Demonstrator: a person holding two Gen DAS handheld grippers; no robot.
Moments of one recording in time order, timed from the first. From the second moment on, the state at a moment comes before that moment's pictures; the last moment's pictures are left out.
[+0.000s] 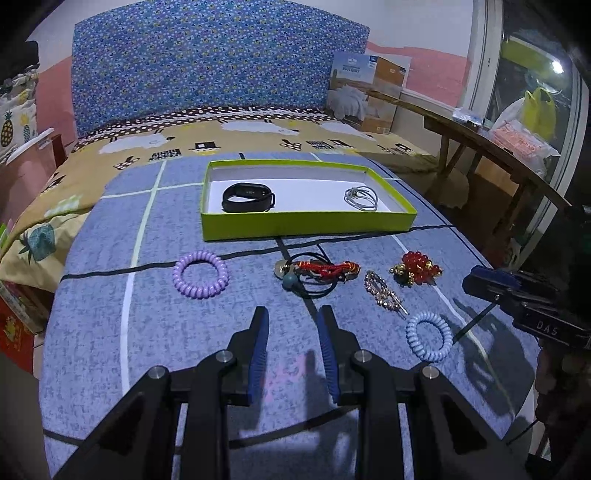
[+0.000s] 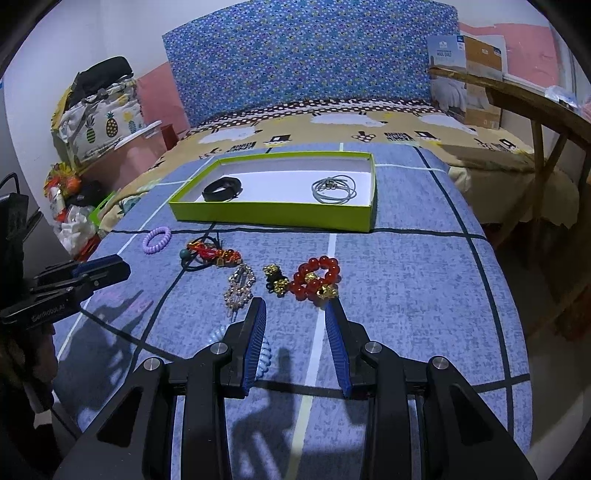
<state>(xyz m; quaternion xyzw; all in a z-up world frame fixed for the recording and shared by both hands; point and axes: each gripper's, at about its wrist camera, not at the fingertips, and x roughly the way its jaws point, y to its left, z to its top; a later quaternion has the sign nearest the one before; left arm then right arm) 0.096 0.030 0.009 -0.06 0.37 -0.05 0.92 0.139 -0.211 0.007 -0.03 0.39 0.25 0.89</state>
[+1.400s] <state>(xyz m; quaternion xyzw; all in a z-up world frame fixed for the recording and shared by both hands) 0.187 0.016 -0.023 -0.17 0.46 -0.07 0.87 0.201 -0.197 -0.020 -0.04 0.42 0.24 0.88</state>
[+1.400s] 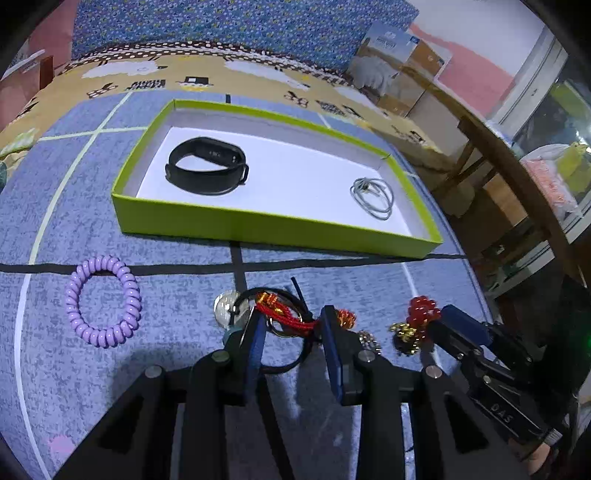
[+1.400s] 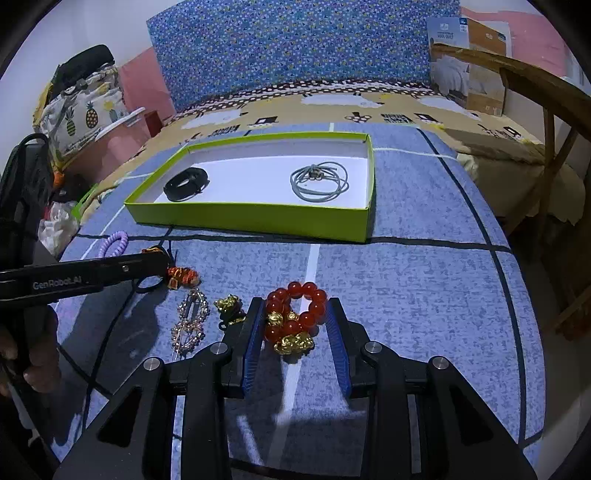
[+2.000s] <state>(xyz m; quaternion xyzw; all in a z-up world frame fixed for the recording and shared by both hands) 0.171 0.021 -0.012 -0.16 0.42 -0.07 0.89 0.196 -0.207 -0.018 -0.03 0.42 0.23 0.88</state>
